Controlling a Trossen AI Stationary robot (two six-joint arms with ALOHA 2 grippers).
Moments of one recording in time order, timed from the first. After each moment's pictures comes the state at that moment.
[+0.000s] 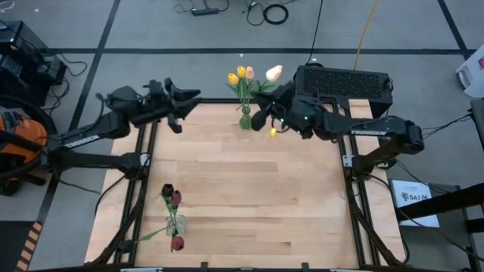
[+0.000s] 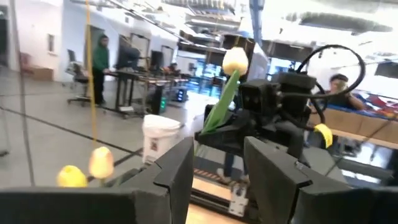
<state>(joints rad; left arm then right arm) 0.35 0.89 0.97 0.10 0.08 -0.19 -0.11 1.43 1.31 0.09 0.59 0.13</state>
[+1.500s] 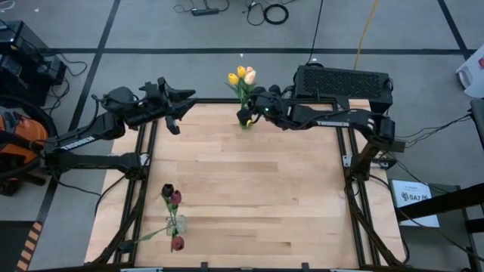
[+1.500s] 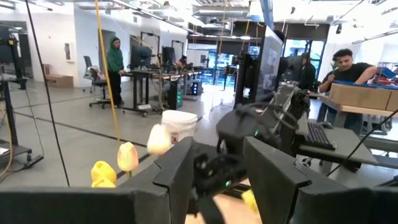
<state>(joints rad) 0.36 0.84 0.97 0.01 0.04 -0.07 -0.31 1.71 1.31 -0.02 0.52 0.20</state>
